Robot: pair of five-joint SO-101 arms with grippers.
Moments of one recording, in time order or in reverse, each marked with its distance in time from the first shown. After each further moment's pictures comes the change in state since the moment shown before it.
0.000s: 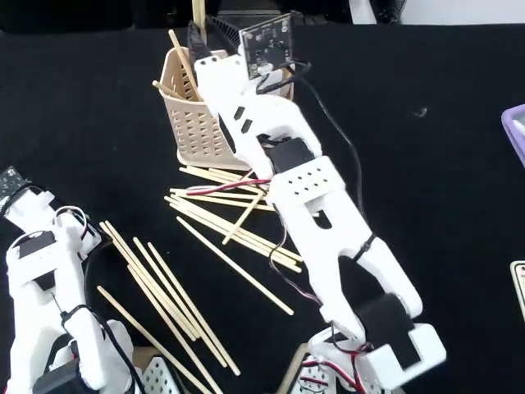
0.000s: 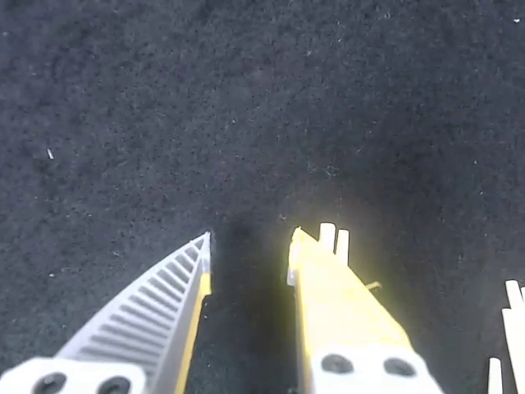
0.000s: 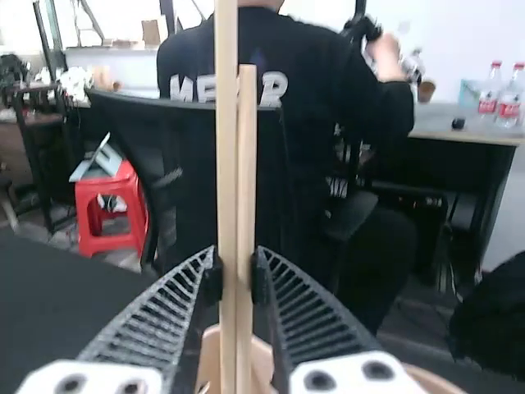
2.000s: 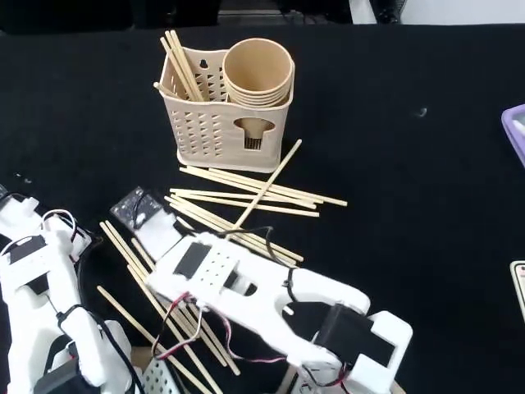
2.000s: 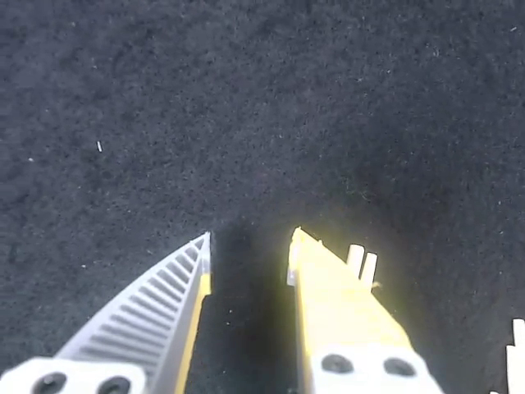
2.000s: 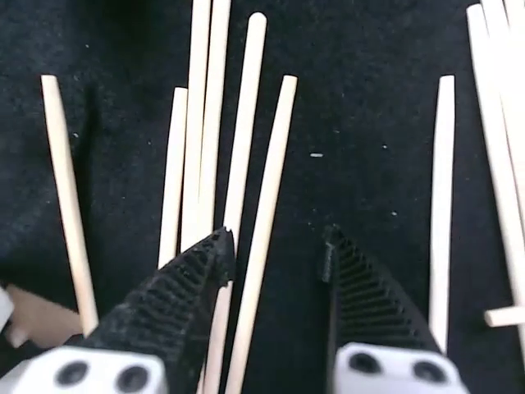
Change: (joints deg) left arm -4.1 0.0 0.0 0.0 3.1; right arm -34.0 6.5 20.3 42.2 -13.5
